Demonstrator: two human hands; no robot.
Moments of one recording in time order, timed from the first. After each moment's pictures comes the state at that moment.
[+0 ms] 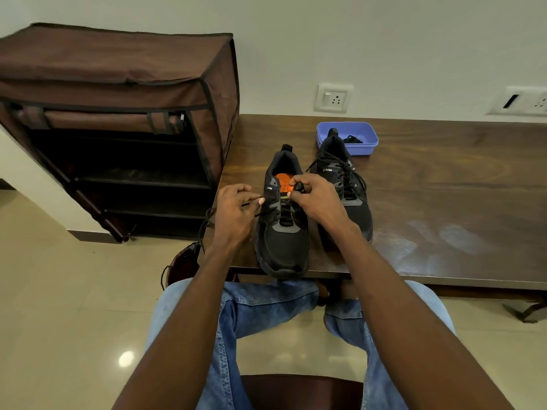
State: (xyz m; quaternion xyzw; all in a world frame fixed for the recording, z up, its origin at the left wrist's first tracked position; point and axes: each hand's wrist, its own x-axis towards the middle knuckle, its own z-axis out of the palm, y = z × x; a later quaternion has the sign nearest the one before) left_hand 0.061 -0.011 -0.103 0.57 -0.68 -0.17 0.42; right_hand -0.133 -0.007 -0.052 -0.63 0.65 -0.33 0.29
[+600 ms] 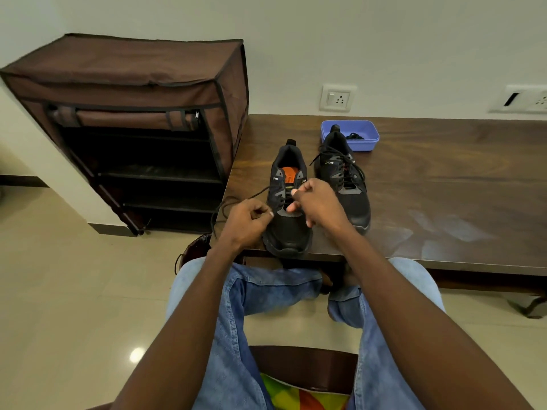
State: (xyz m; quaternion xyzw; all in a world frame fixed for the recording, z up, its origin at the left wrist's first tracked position) left_hand 0.061 0.053 -0.079 0.55 -0.70 -0.30 0.34; right_hand -0.118 0.050 -0.030 -0.53 0.65 -0.34 0.42
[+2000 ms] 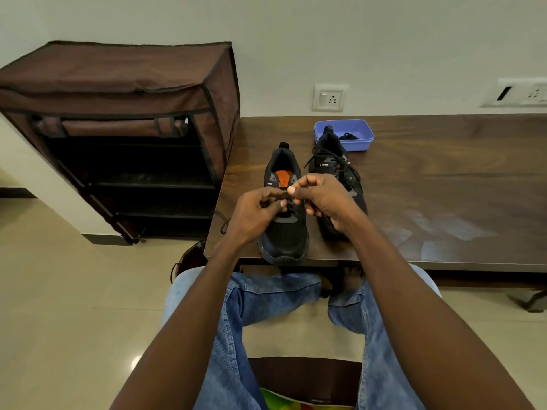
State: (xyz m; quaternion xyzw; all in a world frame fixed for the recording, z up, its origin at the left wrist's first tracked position) left_hand 0.037 0.029 -0.064 0.46 -0.71 -0.37 0.39; right_hand -0.146 0.039 -0.022 -0.52 0.55 -0.40 0.52
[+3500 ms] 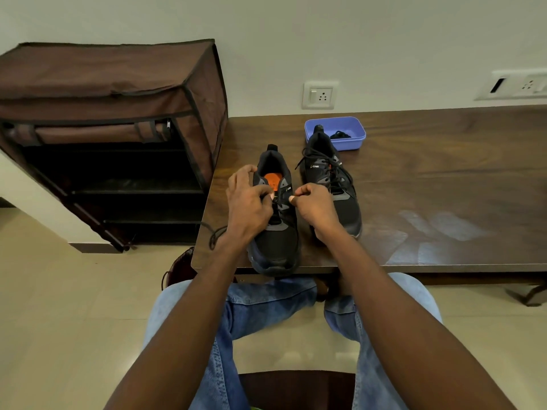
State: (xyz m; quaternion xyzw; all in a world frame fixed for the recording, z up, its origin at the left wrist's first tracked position) left_hand 0.012 -0.007 -0.069 0.57 -0.76 -0.08 0.31; right_hand -0.139 0.004 -0.069 -0.44 0.69 -0.42 0.39
